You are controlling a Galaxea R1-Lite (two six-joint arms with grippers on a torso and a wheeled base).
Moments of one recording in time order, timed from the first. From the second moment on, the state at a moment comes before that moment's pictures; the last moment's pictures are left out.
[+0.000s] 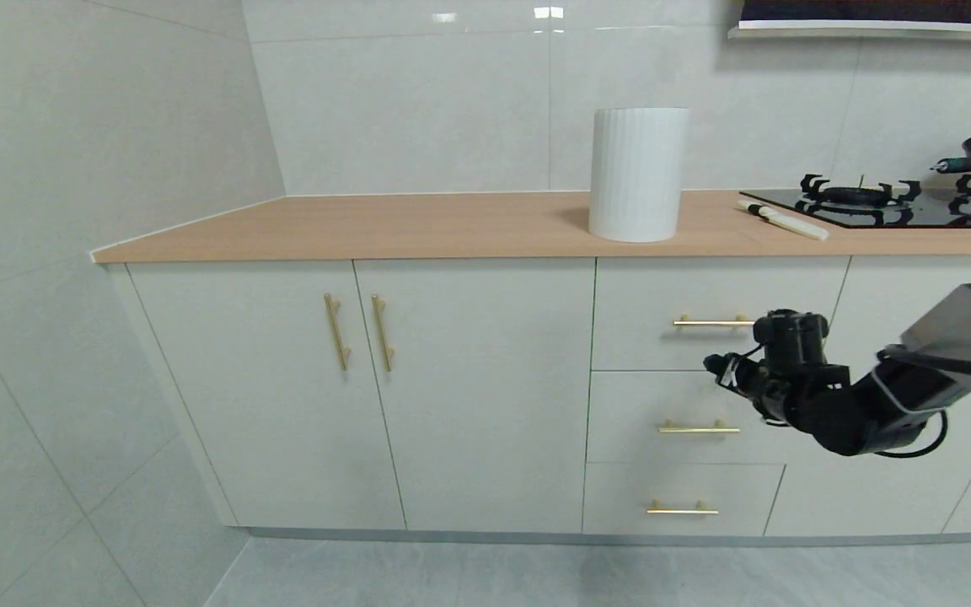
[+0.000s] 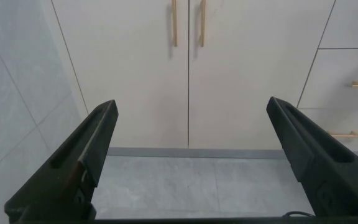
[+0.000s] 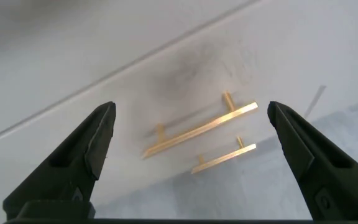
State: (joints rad) left arm 0.00 0.00 0.00 0.00 0.00 0.00; right arm 0.16 2.22 -1.04 -0.72 -0.30 0.50
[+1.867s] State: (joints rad) left arm 0.00 0.00 0.00 0.00 0.00 0.00; right arm 0.00 0.00 -0.01 -0.04 -0.02 0.01
